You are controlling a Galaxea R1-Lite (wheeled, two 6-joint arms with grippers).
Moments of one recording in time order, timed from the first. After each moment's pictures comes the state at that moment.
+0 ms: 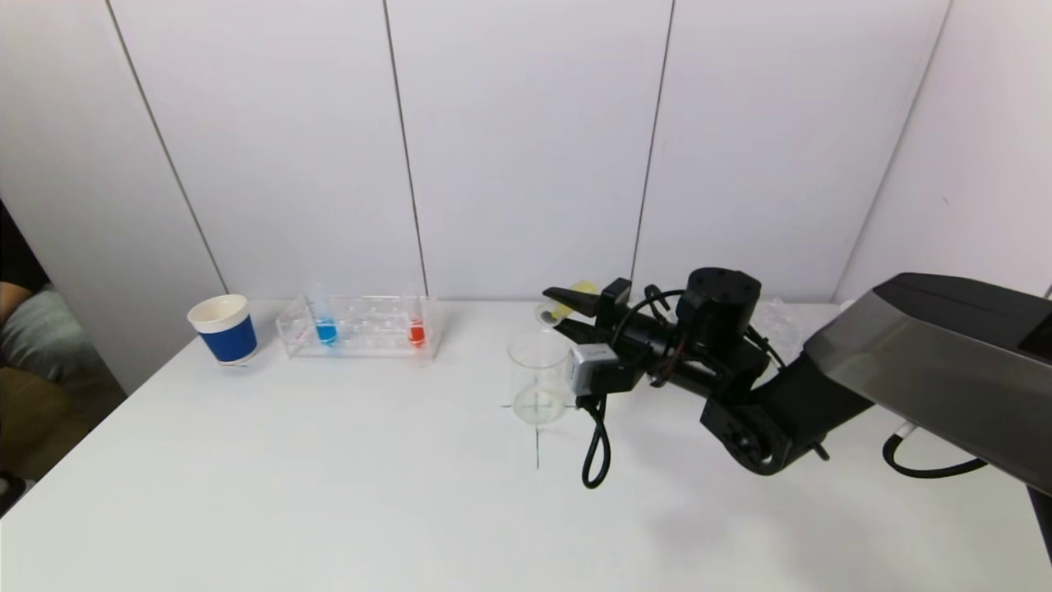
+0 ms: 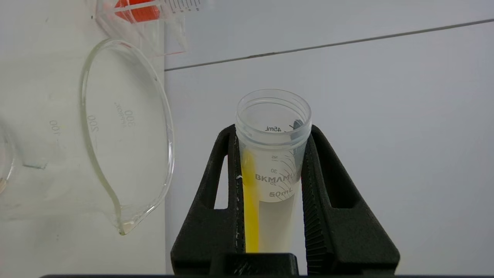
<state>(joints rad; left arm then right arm) 0.00 0.00 -0.02 0.05 0.00 -0.02 0.48 2.28 -1.03 -1.29 0.48 -1.38</state>
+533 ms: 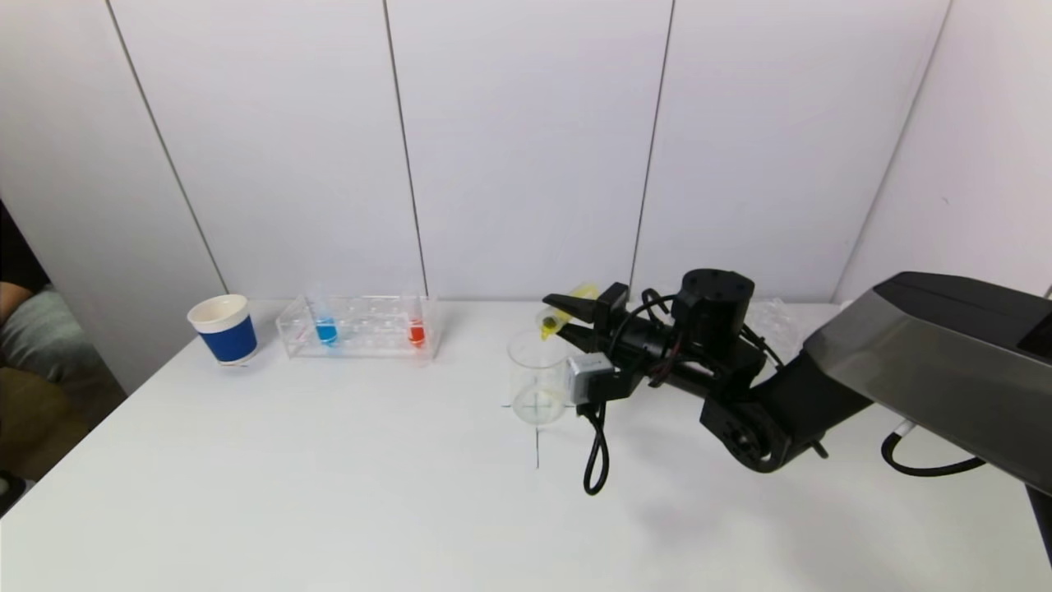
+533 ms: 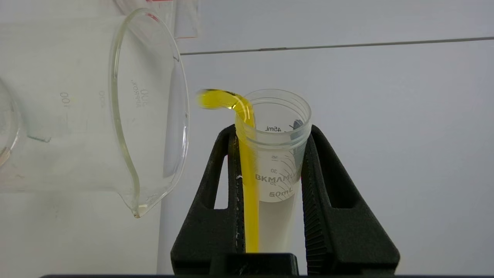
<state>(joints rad) 0.00 0.00 -0.02 0.05 0.00 -0.02 0.48 2.28 -1.04 -1.23 0.47 -1.49</state>
